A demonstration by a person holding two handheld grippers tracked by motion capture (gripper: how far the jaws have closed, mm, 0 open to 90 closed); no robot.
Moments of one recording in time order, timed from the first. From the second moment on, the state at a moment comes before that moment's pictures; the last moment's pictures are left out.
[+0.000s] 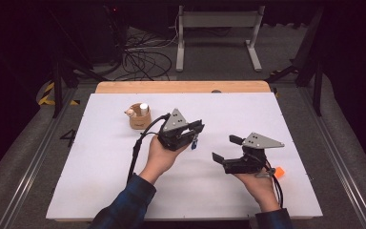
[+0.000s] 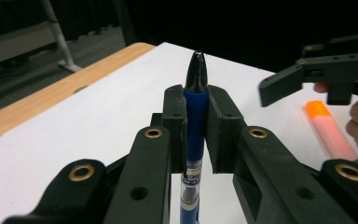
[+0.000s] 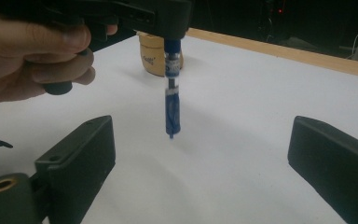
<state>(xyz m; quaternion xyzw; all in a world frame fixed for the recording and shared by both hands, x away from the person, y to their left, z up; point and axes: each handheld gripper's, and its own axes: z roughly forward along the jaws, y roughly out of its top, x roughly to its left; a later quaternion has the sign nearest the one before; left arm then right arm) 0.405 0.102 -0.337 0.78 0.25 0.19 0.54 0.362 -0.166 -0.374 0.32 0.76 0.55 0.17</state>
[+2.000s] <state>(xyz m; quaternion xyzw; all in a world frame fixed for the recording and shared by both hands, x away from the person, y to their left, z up) 0.472 0.229 -0.305 0.71 0.37 0.32 0.50 0.364 -0.182 -0.369 0.33 0.75 0.54 0.18</state>
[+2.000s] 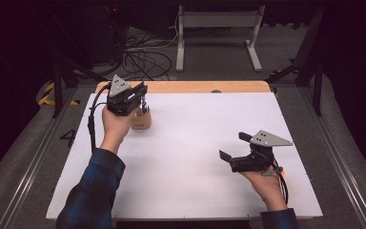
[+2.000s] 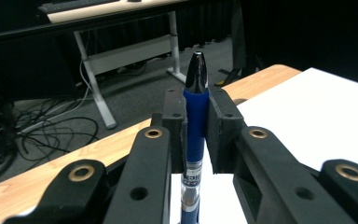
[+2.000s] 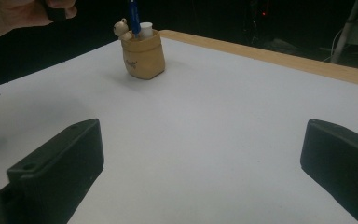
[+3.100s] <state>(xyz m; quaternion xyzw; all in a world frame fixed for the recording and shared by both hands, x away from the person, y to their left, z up) 0.500 0.228 -0.347 0.73 0.41 0.29 0.46 0.364 -0.191 -0.365 0.34 0.74 0.54 0.19</state>
